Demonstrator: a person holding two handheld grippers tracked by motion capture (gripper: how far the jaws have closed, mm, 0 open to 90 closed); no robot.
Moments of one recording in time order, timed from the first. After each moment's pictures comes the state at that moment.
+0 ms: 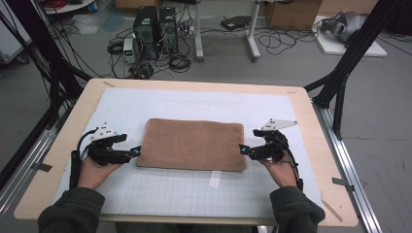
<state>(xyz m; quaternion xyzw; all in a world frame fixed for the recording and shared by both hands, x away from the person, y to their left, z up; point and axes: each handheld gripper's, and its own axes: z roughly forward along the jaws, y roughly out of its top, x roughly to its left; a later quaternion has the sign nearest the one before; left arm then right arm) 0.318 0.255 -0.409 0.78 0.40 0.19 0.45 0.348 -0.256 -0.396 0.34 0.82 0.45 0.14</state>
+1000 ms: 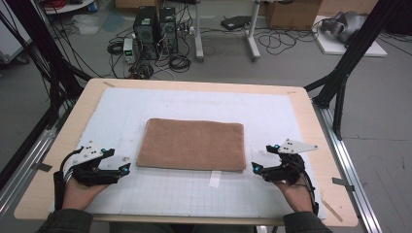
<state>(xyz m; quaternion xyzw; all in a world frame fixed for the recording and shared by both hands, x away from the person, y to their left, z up) 0.261 0.273 -0.414 0.78 0.39 0.21 0.45 0.287 -0.290 -0.407 0.34 0.80 0.46 0.16</state>
